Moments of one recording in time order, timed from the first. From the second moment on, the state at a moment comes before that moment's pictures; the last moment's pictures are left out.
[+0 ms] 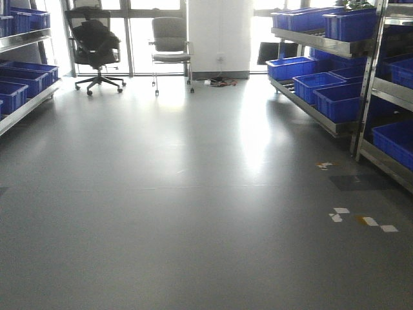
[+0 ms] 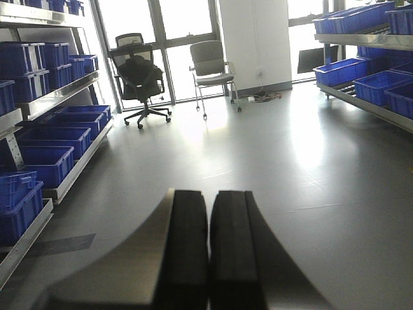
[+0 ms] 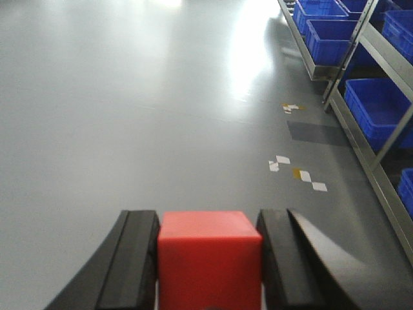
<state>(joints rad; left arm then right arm) -0.01 -0.01 0.01 -0.01 0.03 0.14 0.02 0.50 -0.43 0.02 0.31 -0.14</state>
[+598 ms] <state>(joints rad) -0.01 -0.01 0.01 -0.01 0.03 0.14 0.02 0.50 -0.43 0.02 0.31 -0.14</state>
